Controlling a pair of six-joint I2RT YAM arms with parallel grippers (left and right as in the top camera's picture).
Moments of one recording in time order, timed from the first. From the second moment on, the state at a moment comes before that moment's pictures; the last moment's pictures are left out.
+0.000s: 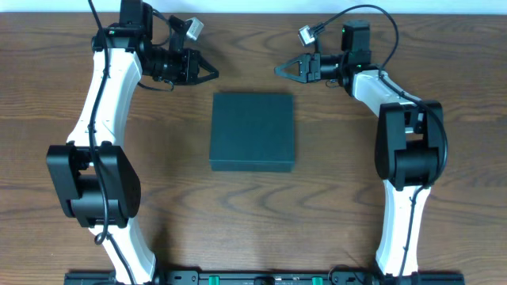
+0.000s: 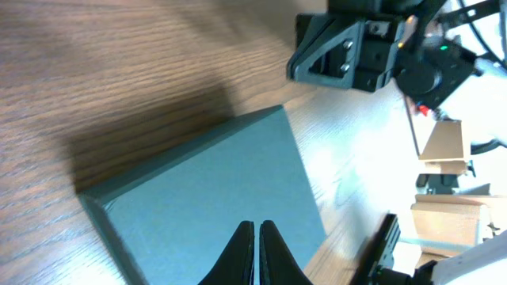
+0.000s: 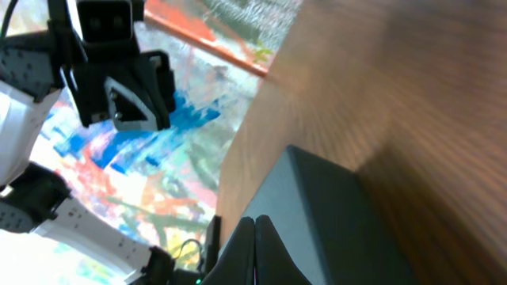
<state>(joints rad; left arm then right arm) -0.02 2.01 1.81 -1.05 0.90 0.14 0.10 2.36 1.66 0.09 -1.47 0.52</state>
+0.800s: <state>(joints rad) -0.09 1.56 1.81 -1.21 0.50 -0.09 -0.07 2.12 1.93 -0.72 -0.68 0.22</state>
